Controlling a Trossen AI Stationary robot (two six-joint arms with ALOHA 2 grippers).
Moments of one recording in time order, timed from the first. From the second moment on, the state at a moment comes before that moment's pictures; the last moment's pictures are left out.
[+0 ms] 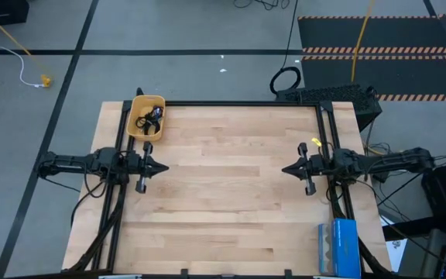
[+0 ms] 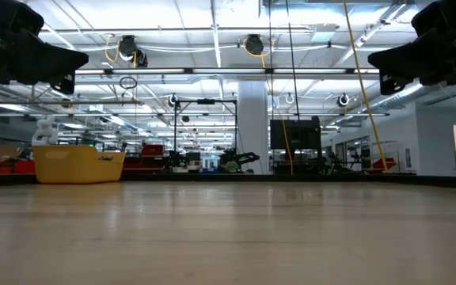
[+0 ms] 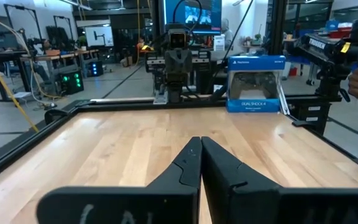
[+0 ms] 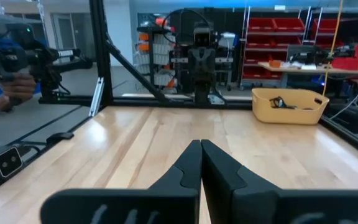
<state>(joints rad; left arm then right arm) -0.07 0.01 0.01 0.03 0.02 0.04 0.07 0.27 0.01 0.27 -0.02 0.00</state>
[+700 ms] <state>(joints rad) -0.06 0.01 0.01 0.06 0.02 0.02 0.07 0.00 0.01 0.03 -0.02 -0.02</state>
